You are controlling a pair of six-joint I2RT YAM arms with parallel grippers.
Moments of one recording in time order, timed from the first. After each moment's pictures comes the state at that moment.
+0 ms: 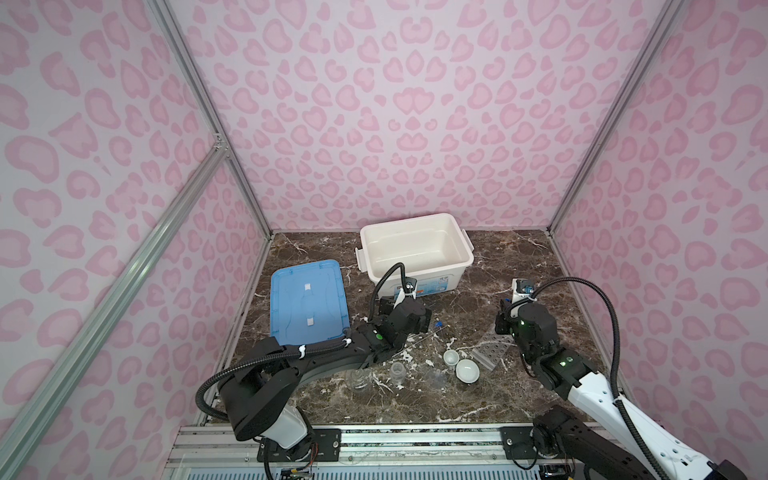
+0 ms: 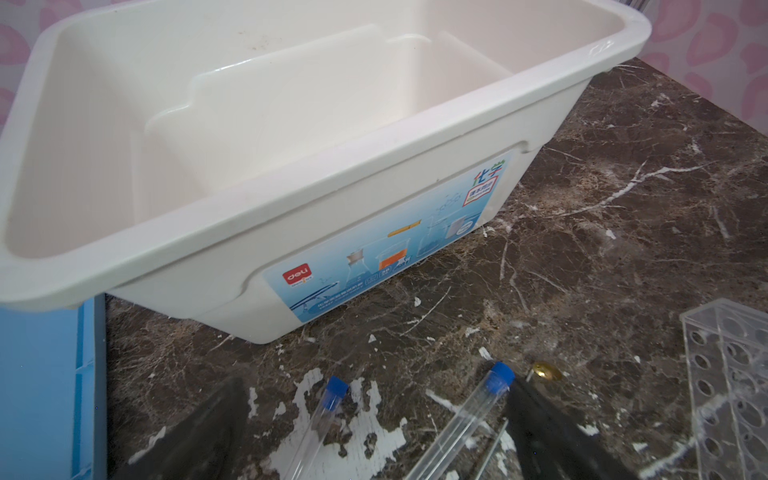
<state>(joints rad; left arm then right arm) -0.94 1.54 0.87 0.06 -0.55 -0.33 0.48 0.80 0.52 -0.16 0.42 0.25</state>
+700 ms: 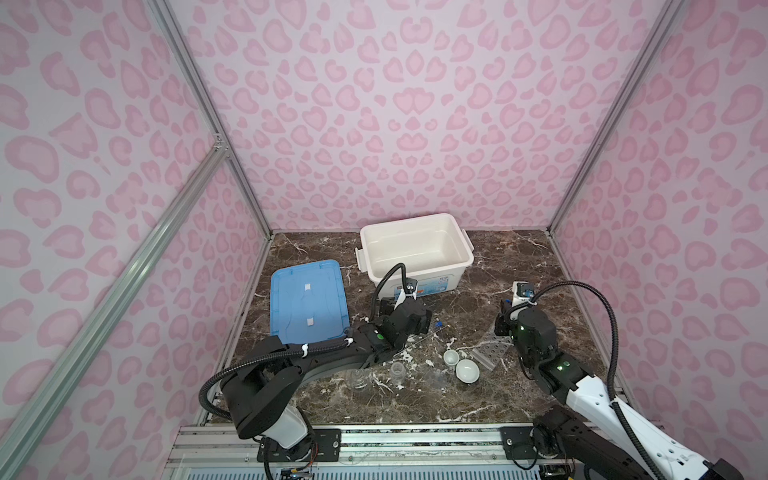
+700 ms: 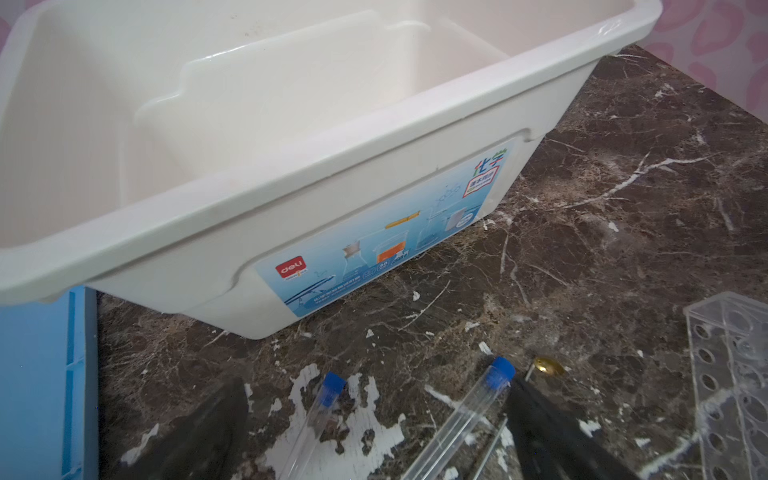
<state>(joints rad) -0.94 1.55 0.87 0.06 -0.54 -0.34 0.48 0.79 0.45 -0.08 0.45 0.24</state>
